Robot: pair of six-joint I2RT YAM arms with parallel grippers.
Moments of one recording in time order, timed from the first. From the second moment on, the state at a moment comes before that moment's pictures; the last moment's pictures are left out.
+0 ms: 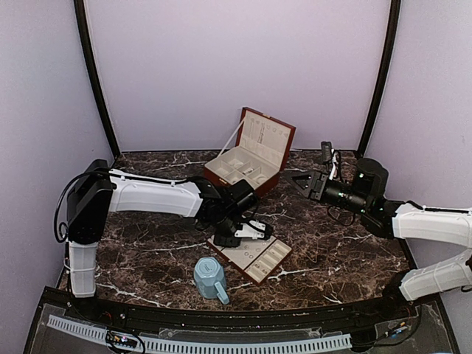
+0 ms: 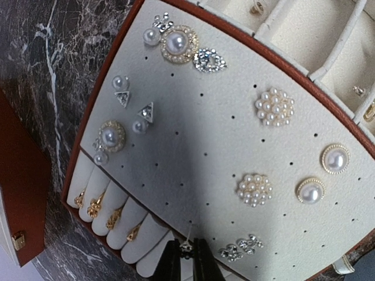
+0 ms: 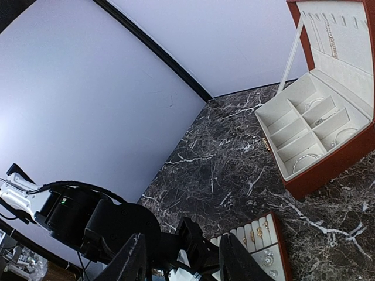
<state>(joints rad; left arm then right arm) -1.03 2.05 1.51 -0.67 -0.17 0.75 0.62 1.16 0.57 0.51 -0.39 0.74</state>
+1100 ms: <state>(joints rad) -1.03 2.05 1.51 -0.66 -0.22 0.75 0.62 1.16 0.57 0.52 -0.39 0.74</state>
